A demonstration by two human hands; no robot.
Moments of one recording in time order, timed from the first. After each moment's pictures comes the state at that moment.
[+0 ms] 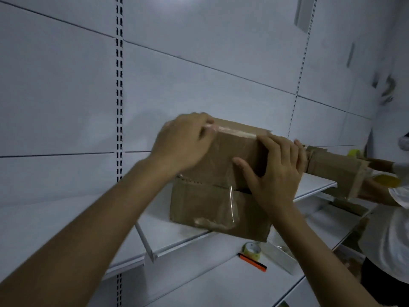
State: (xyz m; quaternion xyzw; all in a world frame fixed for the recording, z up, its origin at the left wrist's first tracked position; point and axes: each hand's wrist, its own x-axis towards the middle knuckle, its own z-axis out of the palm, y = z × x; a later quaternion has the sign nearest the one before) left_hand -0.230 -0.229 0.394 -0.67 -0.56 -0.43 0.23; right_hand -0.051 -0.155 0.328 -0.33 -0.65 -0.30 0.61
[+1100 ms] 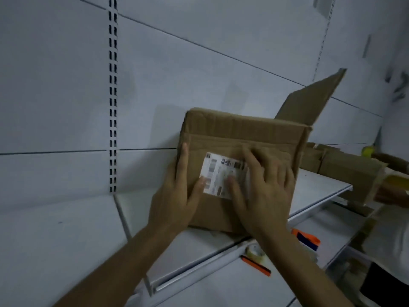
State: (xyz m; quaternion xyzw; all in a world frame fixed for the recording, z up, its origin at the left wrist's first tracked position) left_hand -0.268 -0.170 0.273 -0.62 -0.55 -0.54 0.12; right_hand -0.101 -0.124 0.295 -0.36 -0.71 -0.26 0.54
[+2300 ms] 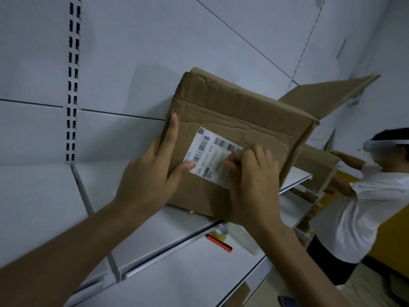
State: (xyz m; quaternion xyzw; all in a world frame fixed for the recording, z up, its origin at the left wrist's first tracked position) left_hand -0.268 -0.168 0.270 -0.65 -0.54 -0.51 0.15; right_hand -0.085 -0.139 0.293 -0.36 -0.78 -0.22 0.47
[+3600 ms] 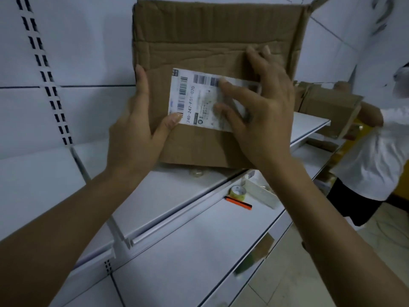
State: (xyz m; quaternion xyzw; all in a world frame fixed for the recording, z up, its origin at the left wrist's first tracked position) left_hand -0.282 -0.150 0.264 -0.62 -0.55 -0.54 0.16; right_hand -0.084 -0.125 0.307 -0.33 -0.74 -0.24 0.53
